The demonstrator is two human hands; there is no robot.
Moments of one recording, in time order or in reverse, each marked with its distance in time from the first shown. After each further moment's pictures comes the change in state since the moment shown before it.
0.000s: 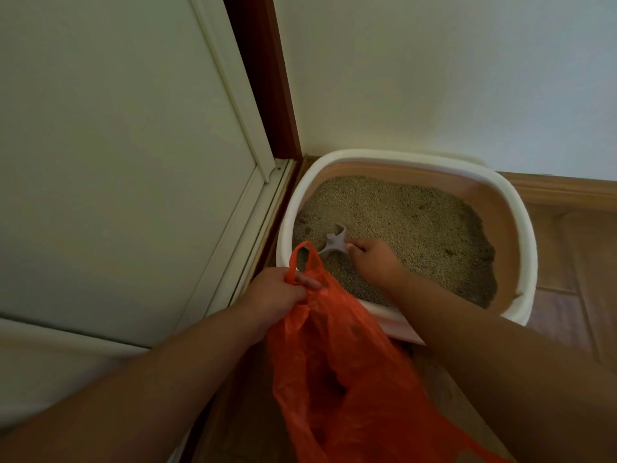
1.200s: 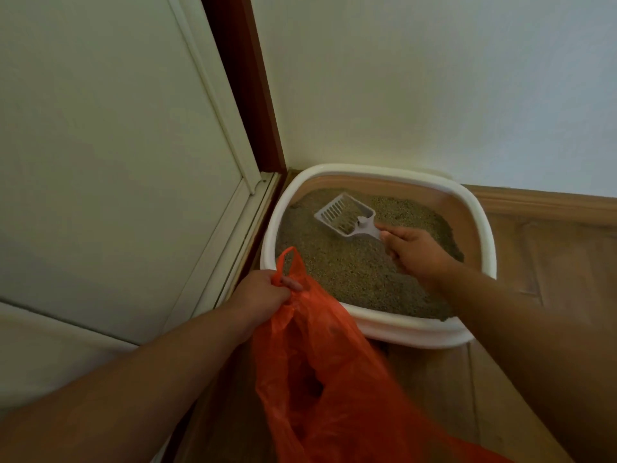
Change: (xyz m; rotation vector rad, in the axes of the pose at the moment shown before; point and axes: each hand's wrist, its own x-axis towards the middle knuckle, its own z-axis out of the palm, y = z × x) left_hand -0.007 0.008 0.010 0.053 0.078 0.009; right_hand -0.034 0.011 -0.103 0.307 0.066 0.012
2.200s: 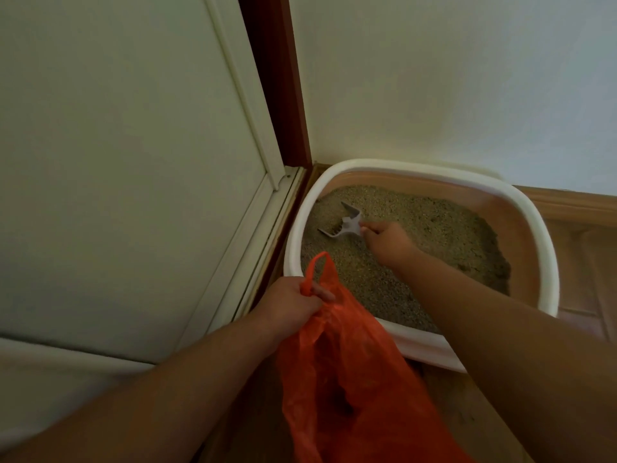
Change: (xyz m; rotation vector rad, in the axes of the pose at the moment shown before) left_hand 0.015 -0.005 -0.004 -0.001 -0.077 0.024; right_hand 0.075 -0.008 0.091 -0.401 -0.009 -0.044
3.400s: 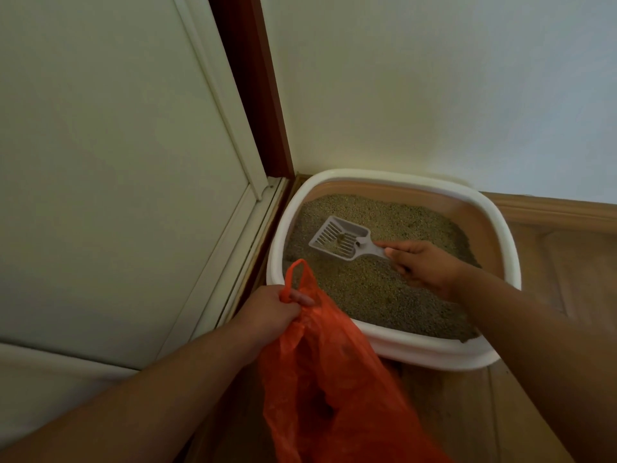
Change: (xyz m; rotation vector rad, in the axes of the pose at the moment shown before) left_hand -0.006 0.000 0.005 -0.040 0.024 -0.037; right_hand -0.037 0.064 -0.082 0.376 -0.303 0.018
